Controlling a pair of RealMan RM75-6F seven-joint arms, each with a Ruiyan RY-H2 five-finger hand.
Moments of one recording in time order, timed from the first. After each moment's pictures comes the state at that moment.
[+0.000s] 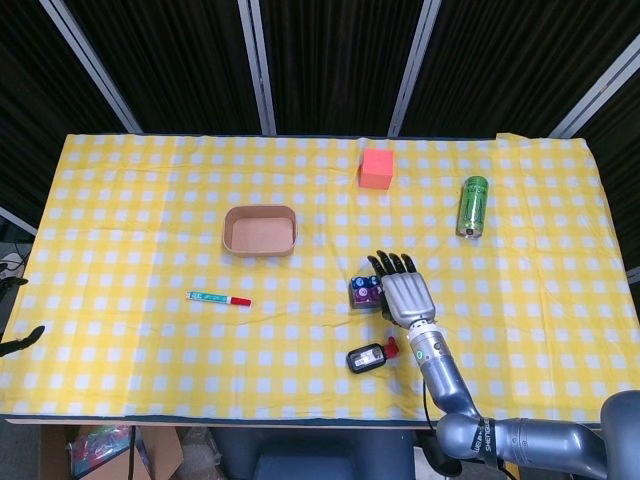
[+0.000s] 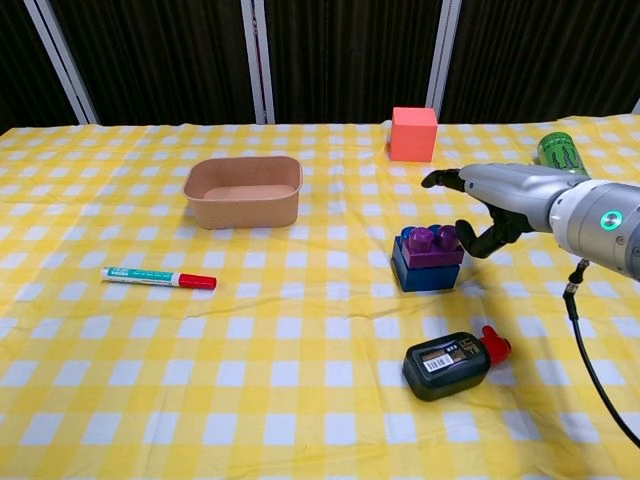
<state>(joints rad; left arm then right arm) -0.11 -1.13 -0.14 -1.56 1.26 1.39 -0.01 0.75 -1.56 0.20 -1.72 -0.71 1.14 -0.67</state>
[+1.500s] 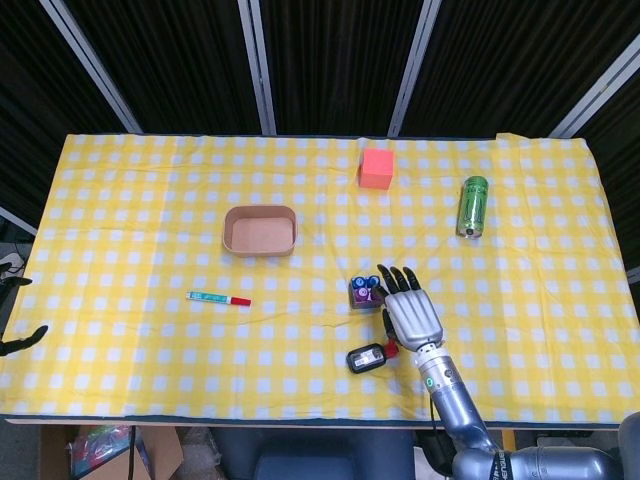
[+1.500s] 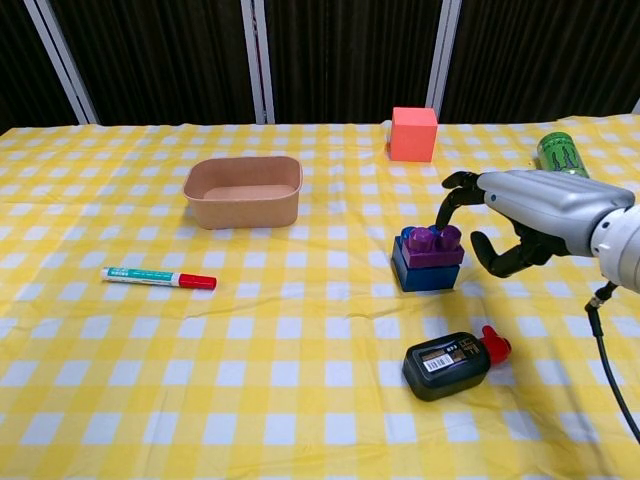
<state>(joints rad) -0.11 -1.13 -0.14 -1.56 1.27 1.38 -0.03 0.64 -1.54 0.11 -1.83 -0.91 1.24 -0.67</state>
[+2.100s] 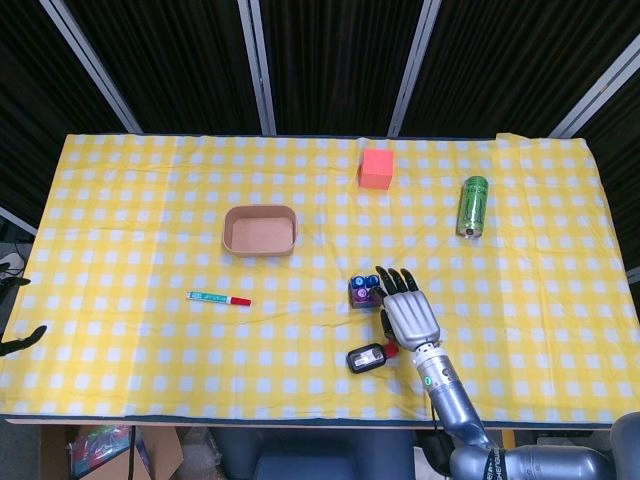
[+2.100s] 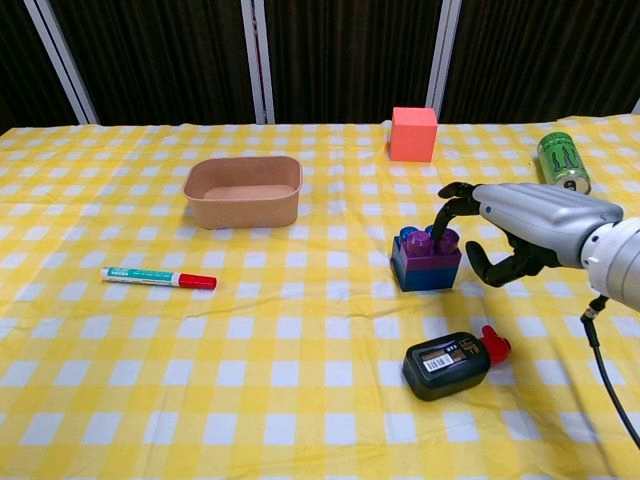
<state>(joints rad) -0.11 -1.13 -0.14 -1.56 1.26 1.39 -0.02 0.63 -1.58 0.10 -1.75 -0.93 1.20 -0.62</state>
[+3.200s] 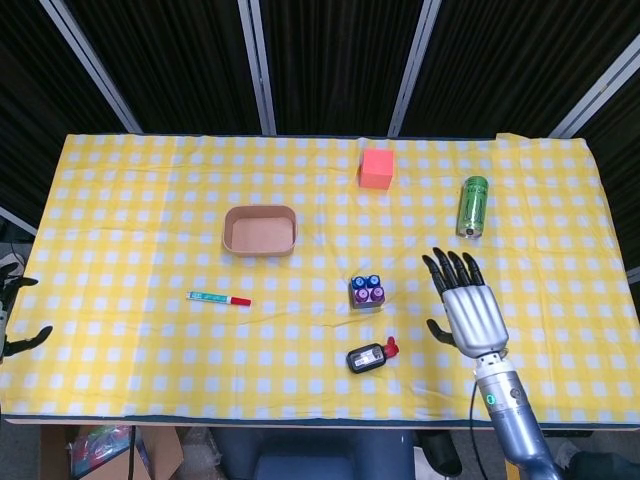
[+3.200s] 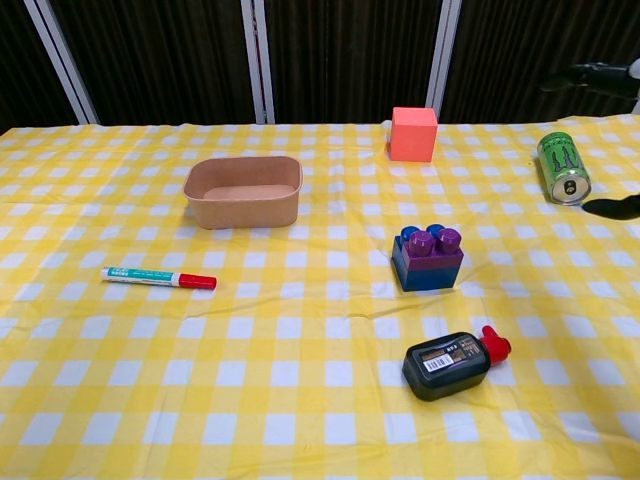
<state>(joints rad) -0.12 -1.14 -0.13 -1.57 1.29 1.39 0.02 0.48 -1.24 0.07 -2.06 -1.14 1.40 -0.58</state>
